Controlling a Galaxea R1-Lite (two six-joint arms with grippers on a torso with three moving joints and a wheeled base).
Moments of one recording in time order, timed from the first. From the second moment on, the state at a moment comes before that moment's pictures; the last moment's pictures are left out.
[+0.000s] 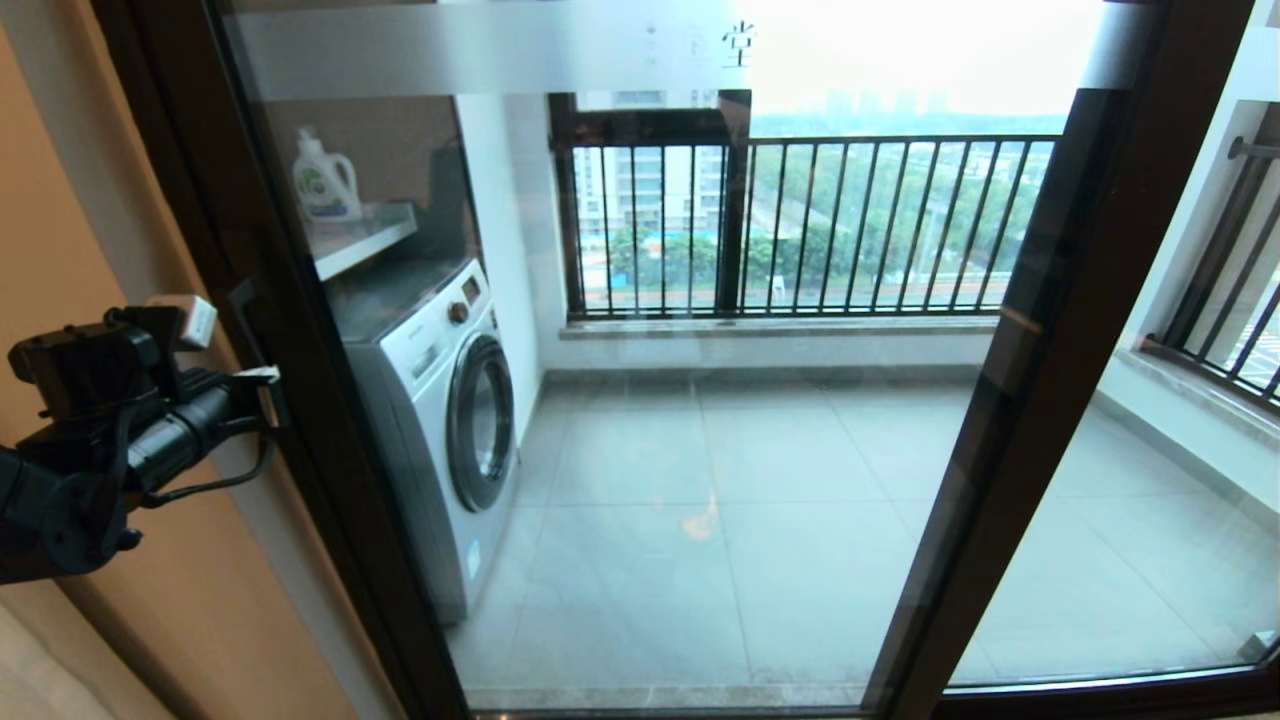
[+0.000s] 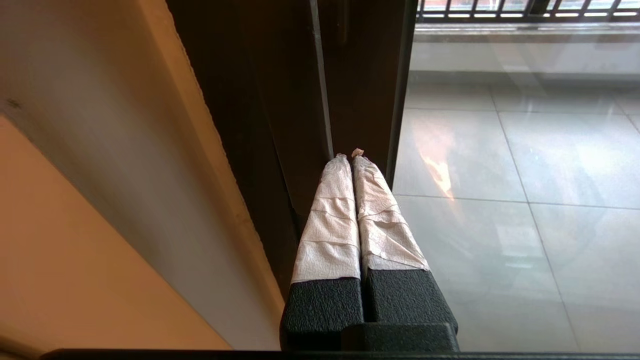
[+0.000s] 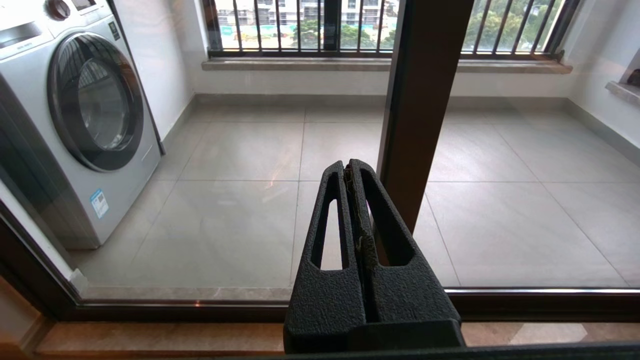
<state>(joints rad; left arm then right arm) 0.24 1.91 -0.81 -0.98 -0.07 0.08 0.00 0.00 0.00 -0.02 0.03 -0.05</state>
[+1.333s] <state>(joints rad) 0.24 1.76 -0.74 -0.98 -0.12 0.06 0.00 0.00 0.00 -0.02 0.03 -0.05</state>
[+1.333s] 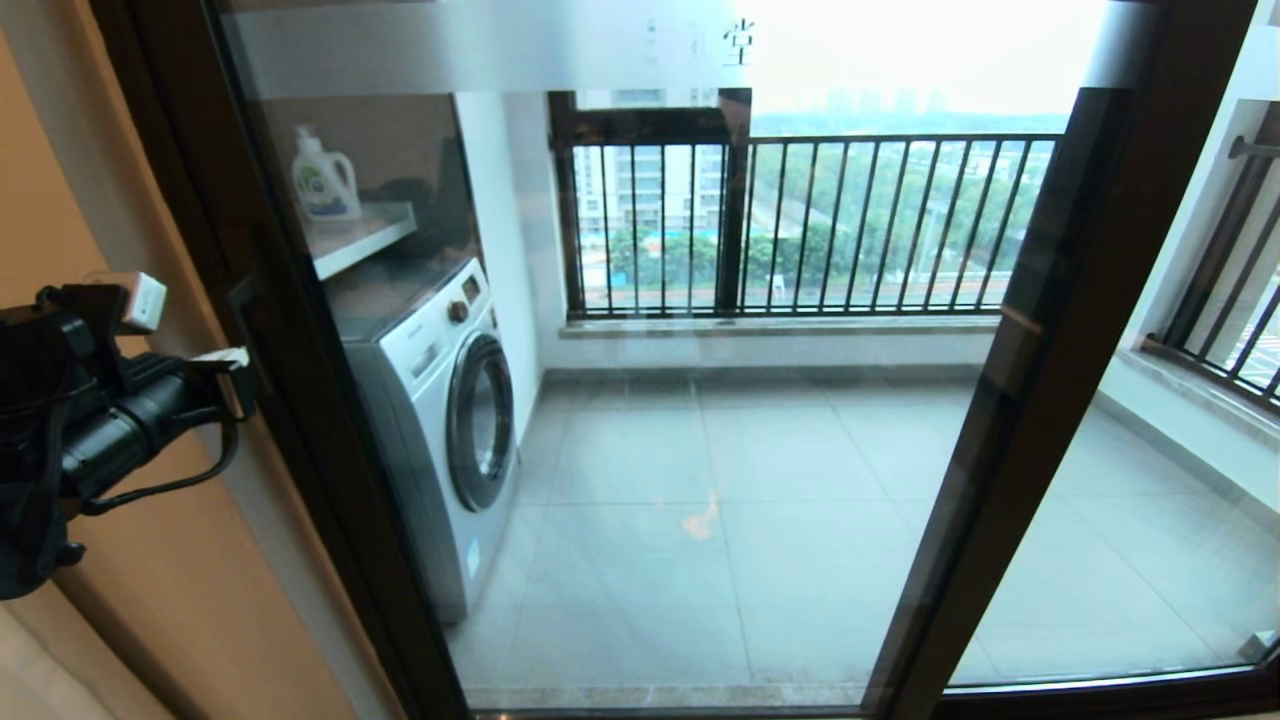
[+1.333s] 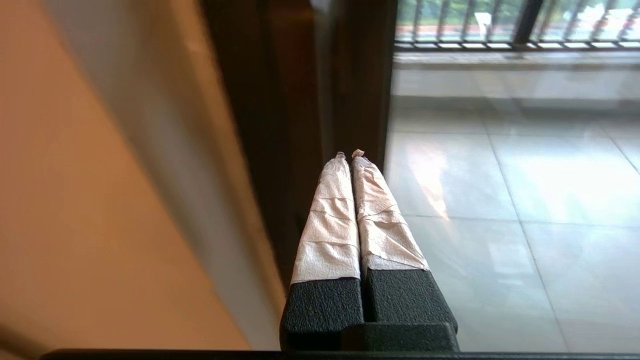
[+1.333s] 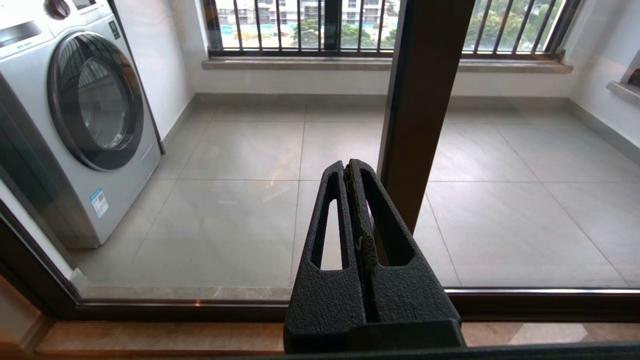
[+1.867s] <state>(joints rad) 0.25 1.84 -0.93 -0.97 -0.10 0.06 0.00 0.00 0.00 -0.02 0.03 -0.05</state>
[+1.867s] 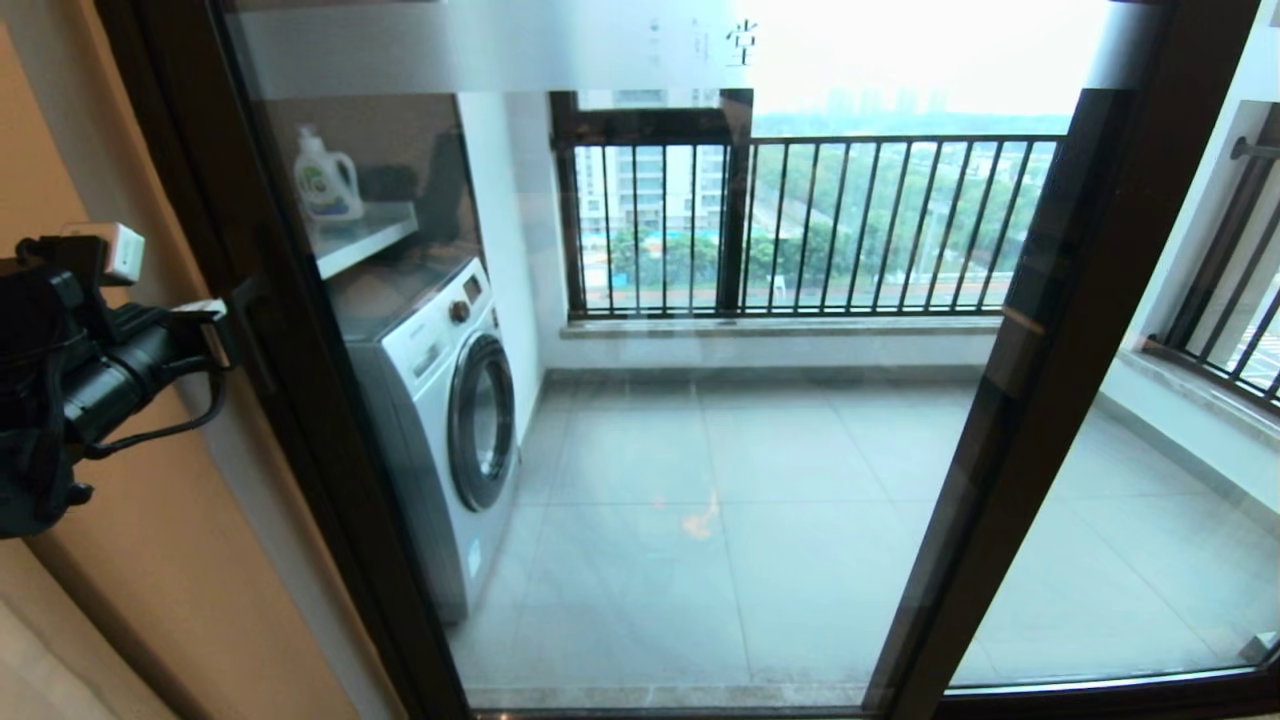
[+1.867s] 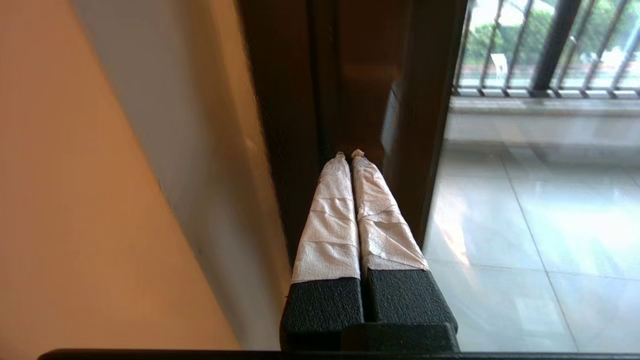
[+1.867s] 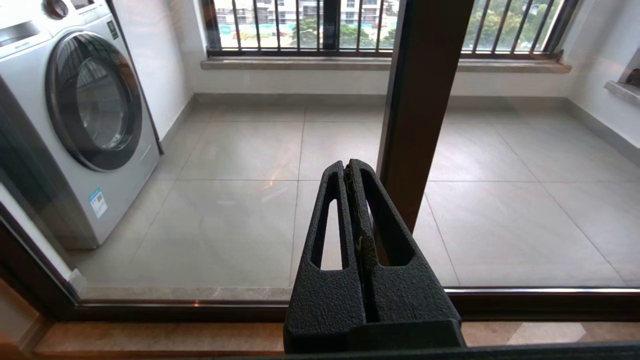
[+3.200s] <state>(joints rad) 0.30 1.85 -0.92 -0.93 -0.13 0.08 0.00 0.00 0.00 -0.02 0.03 -0.05</state>
